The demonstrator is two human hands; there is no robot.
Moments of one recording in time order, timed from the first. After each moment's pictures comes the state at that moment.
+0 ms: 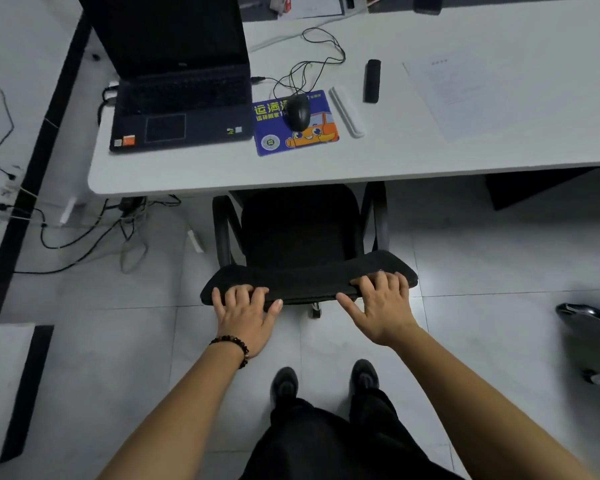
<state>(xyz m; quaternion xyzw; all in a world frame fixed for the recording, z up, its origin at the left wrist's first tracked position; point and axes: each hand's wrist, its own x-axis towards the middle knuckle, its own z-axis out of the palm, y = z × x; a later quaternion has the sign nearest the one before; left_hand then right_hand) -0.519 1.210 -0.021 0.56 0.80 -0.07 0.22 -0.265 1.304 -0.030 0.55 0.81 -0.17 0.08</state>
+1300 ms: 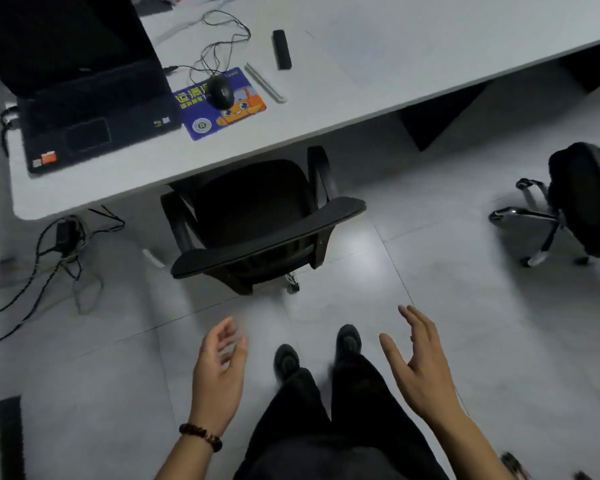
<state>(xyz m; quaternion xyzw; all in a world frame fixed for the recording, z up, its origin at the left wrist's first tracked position) -0.511 1.064 0.051 0.39 0.74 0.32 0.45 -0.212 1.049 0.030 0.75 0.53 -0.33 -0.20</state>
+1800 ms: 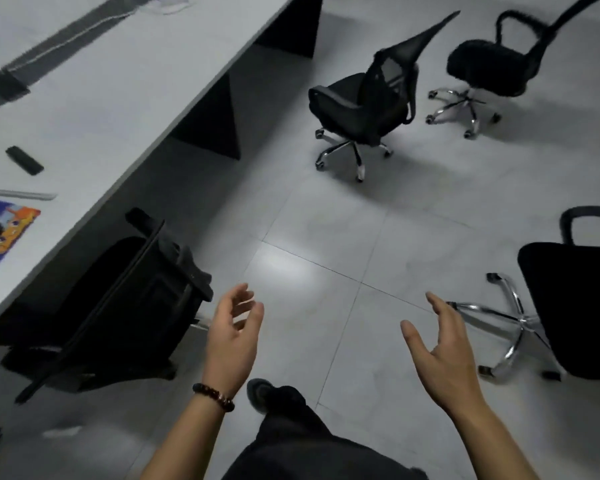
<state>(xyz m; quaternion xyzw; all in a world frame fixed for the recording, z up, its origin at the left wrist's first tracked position) -0.337 1.002 0.103 0.66 0.46 0.22 0.55 -0.155 0.769 0.084 0.89 0.18 -0.17 -0.38</state>
